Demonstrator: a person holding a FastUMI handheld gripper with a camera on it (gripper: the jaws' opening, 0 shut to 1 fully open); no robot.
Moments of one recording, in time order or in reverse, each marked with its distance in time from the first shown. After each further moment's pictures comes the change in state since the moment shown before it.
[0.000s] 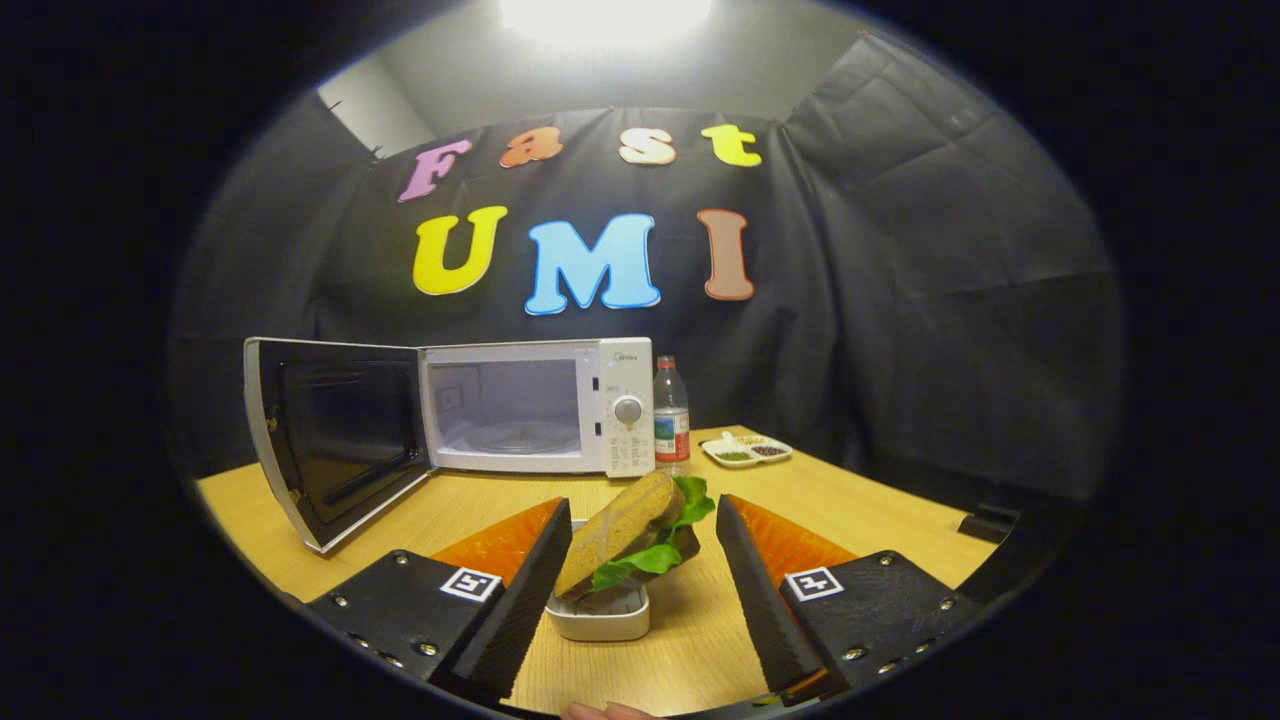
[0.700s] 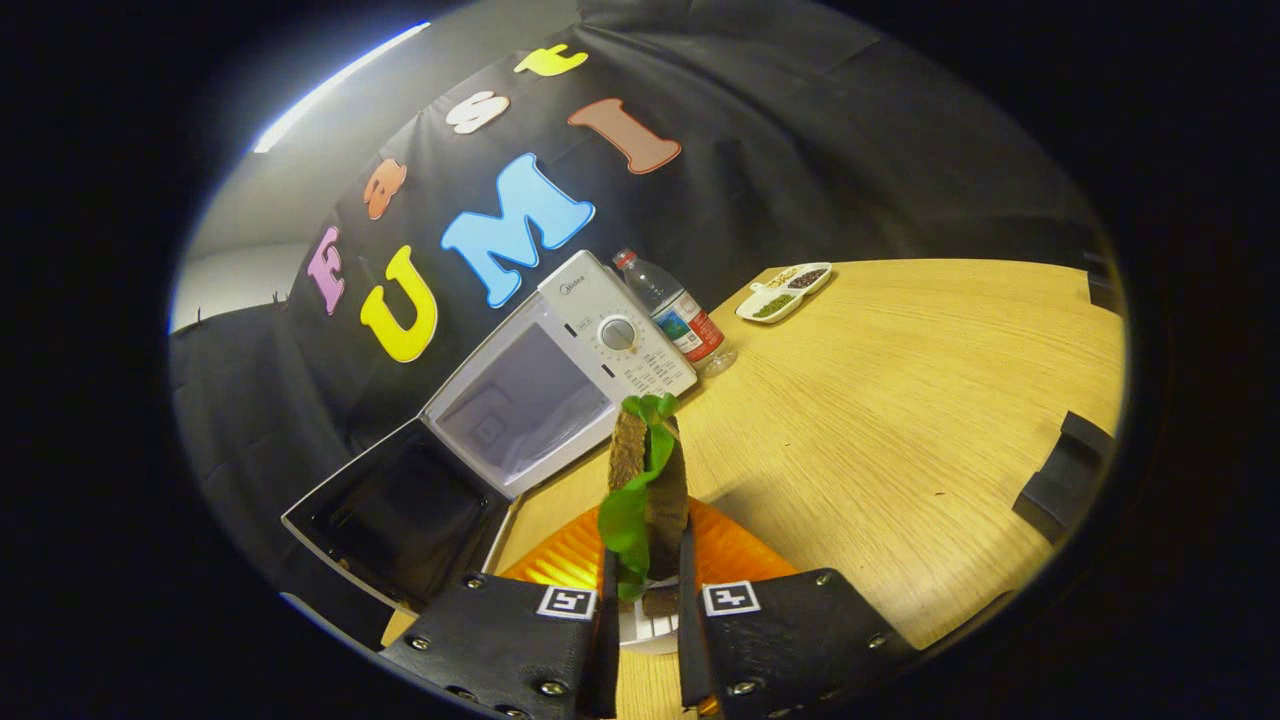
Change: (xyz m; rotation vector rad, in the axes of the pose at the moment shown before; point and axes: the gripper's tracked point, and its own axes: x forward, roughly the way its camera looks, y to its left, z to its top) arm 0.051 0.015 -0.034 0.557 0.249 0.189
